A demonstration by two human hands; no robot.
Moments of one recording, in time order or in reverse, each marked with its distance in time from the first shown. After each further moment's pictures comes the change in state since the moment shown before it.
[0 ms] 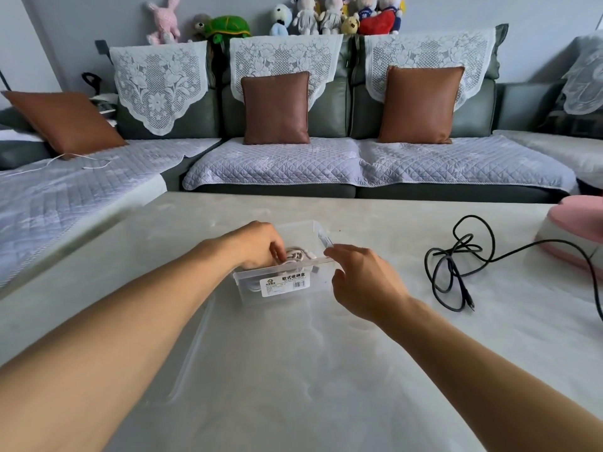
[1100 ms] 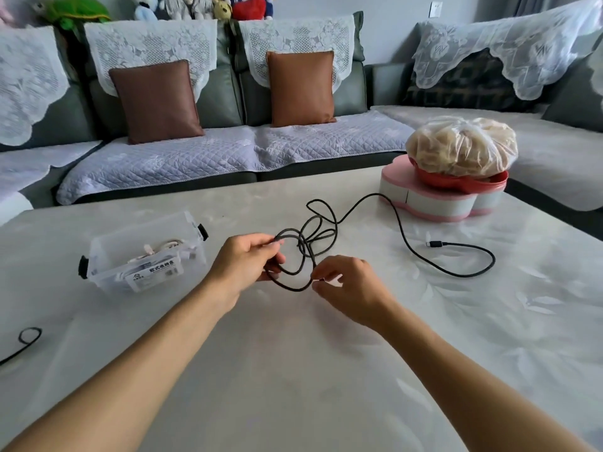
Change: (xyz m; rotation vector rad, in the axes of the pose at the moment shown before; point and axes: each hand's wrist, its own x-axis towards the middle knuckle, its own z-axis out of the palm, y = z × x) left_hand -0.056 0.203 0.077 -1.173 0.070 -0.012; right_hand -0.155 0.110 -0.071 0.365 0.109 0.282
